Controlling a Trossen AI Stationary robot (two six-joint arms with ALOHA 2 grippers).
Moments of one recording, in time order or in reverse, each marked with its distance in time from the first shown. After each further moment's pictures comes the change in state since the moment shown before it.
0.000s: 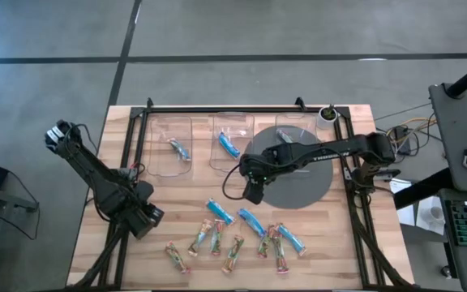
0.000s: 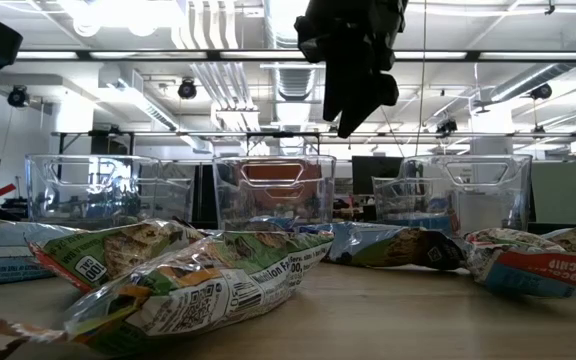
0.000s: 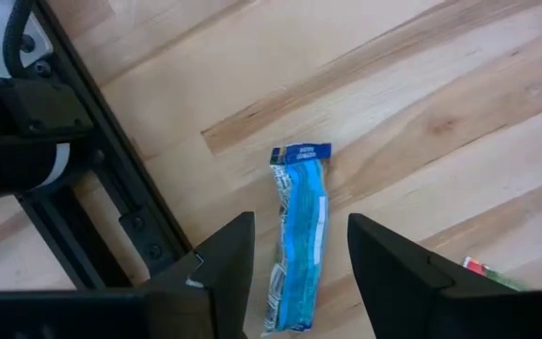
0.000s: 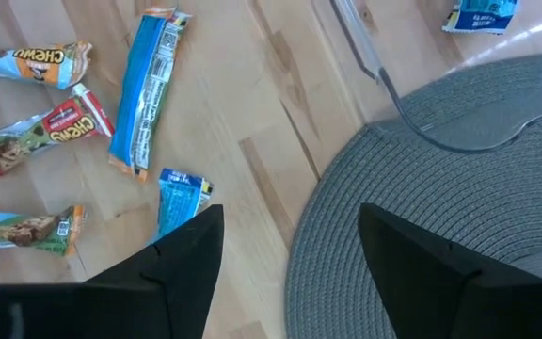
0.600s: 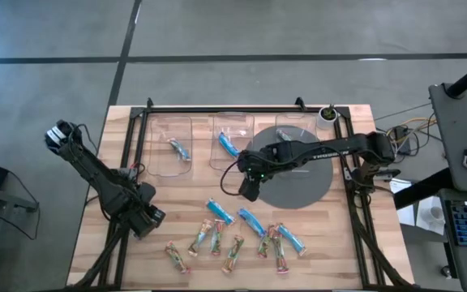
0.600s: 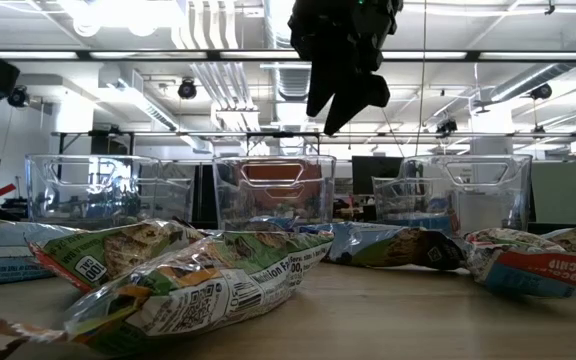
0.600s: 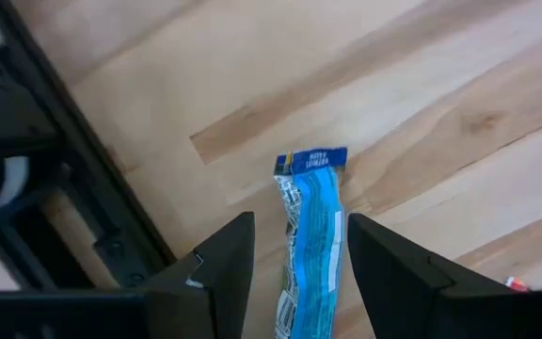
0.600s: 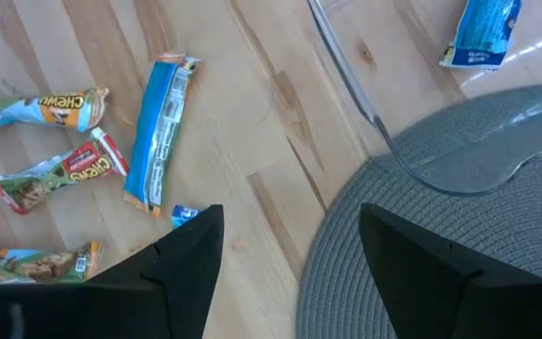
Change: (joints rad) left arm 0.000 0.001 -0.134 0.145 0.014 0.027; right arm -0.016 0.000 0.000 0.071 0.001 0.019
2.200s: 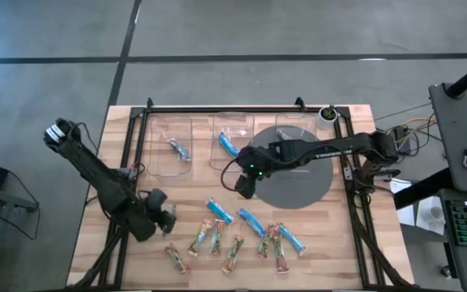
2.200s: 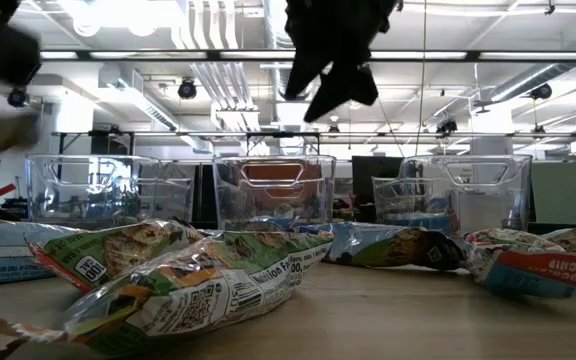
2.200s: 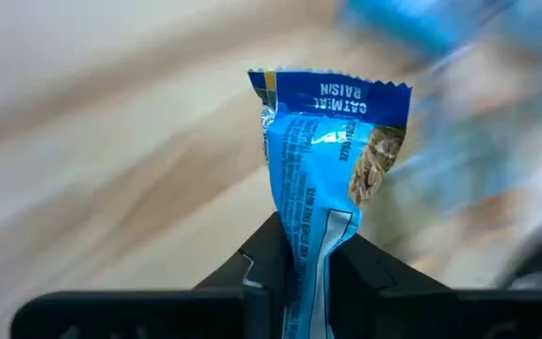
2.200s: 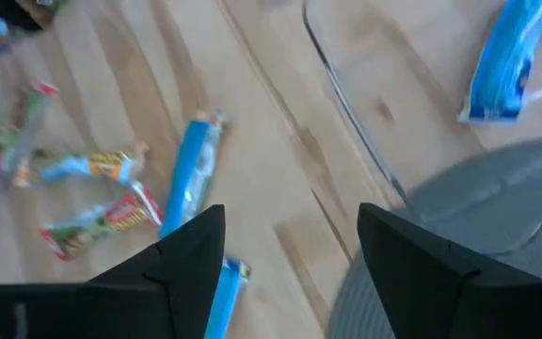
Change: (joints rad) left arm 0.000 -0.056 -0.056 0.459 -0.268 0.004; right arm -0.013 -0.041 -0.046 0.164 0.001 0.017
